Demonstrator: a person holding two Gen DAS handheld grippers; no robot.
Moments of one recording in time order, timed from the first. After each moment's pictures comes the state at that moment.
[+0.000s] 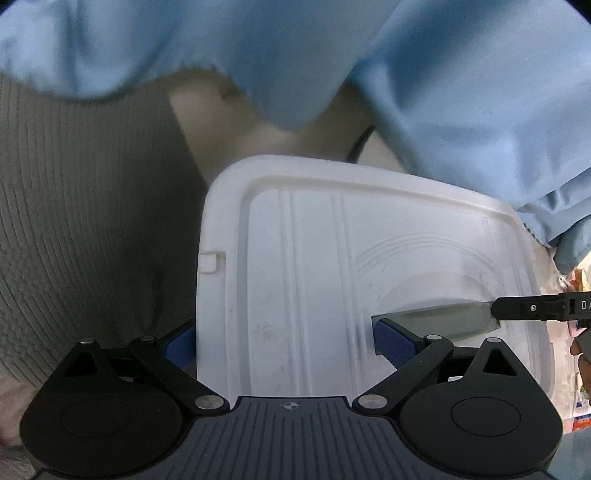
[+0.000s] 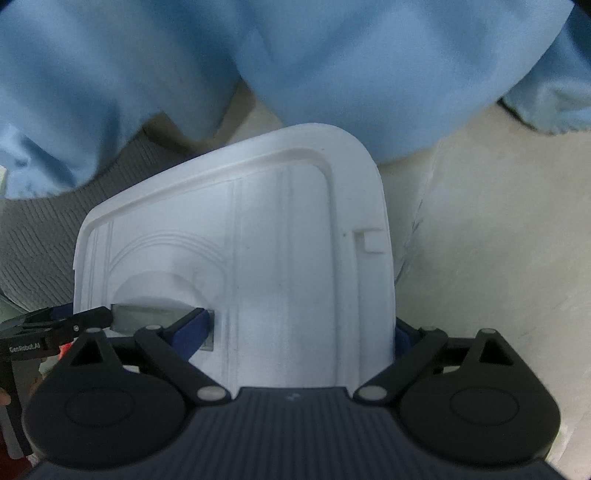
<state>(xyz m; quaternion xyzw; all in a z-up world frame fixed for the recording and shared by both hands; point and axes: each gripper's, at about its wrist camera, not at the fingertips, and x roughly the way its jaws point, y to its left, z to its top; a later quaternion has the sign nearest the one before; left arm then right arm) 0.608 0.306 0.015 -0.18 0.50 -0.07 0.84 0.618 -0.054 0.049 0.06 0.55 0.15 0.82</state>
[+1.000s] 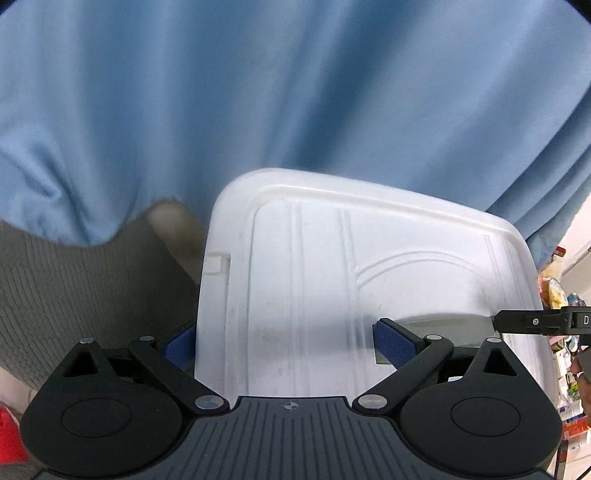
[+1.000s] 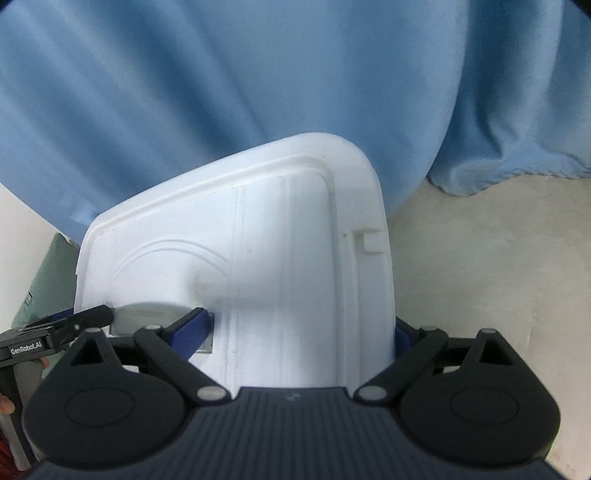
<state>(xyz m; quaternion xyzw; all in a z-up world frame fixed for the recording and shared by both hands) 0.565 0.235 0.220 -0.10 0.43 -0.07 0.89 0.525 -0.121 0.199 0.13 0.46 0.15 0.87</state>
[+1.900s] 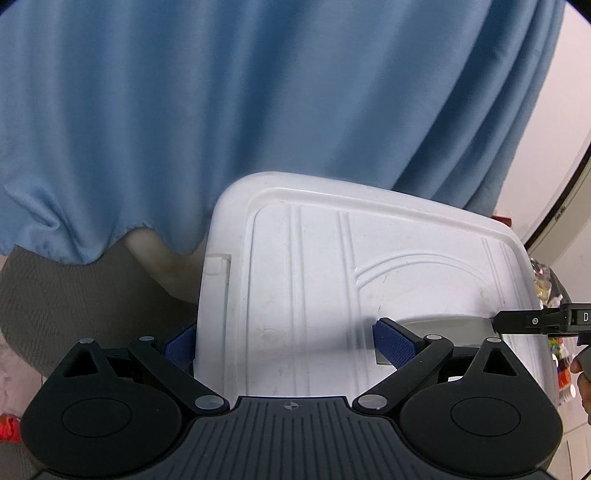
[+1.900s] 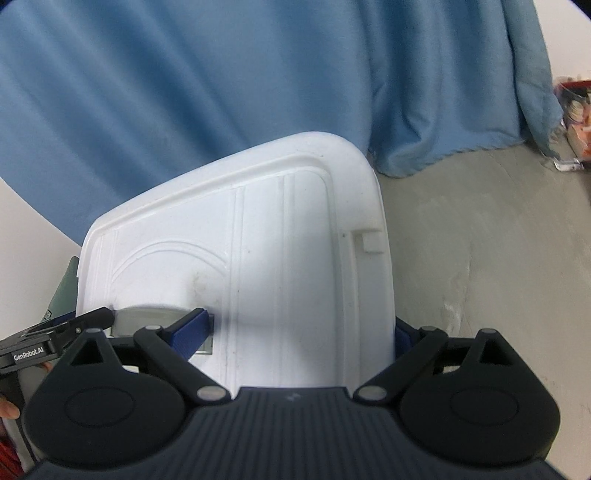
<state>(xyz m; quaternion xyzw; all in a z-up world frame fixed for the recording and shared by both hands) 0.412 0.163 0.301 -0.06 0.39 -0.11 0.91 0.373 -0.180 0.217 0.18 0.42 0.13 0.88</state>
